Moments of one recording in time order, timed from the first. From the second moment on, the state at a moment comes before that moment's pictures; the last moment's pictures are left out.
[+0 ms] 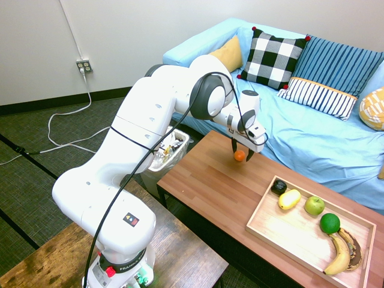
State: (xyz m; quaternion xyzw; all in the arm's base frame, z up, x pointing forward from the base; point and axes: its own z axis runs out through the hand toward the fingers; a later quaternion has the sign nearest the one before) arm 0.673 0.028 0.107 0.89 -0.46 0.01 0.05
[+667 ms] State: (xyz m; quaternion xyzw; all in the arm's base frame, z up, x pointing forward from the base) arm 0.677 0.019 0.128 0.89 -0.46 0.02 0.04
